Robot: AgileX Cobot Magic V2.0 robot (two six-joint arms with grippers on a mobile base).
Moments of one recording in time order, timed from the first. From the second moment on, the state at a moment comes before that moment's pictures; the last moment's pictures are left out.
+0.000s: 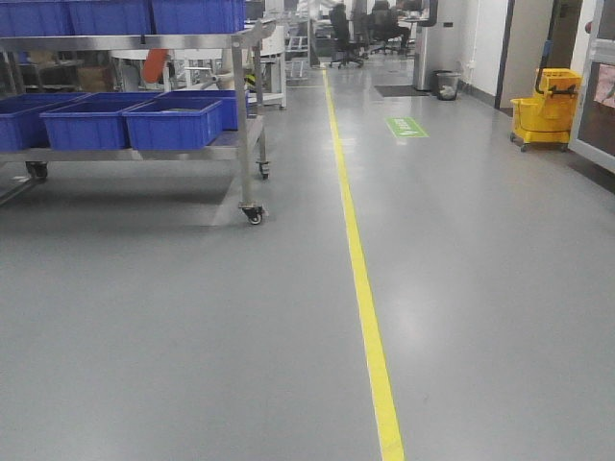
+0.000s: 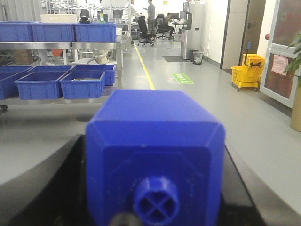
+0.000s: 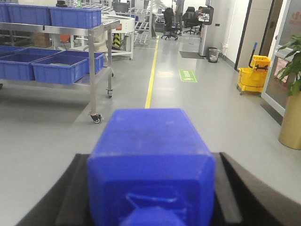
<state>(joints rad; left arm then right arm) -0.03 0.13 -0.49 -0.29 0.44 0.21 0.03 0.32 -0.39 -0.03 0.13 0.01</state>
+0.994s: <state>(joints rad) -0.03 0.13 -0.49 -0.29 0.44 0.21 0.03 0.32 -0.39 -0.03 0.13 0.01</state>
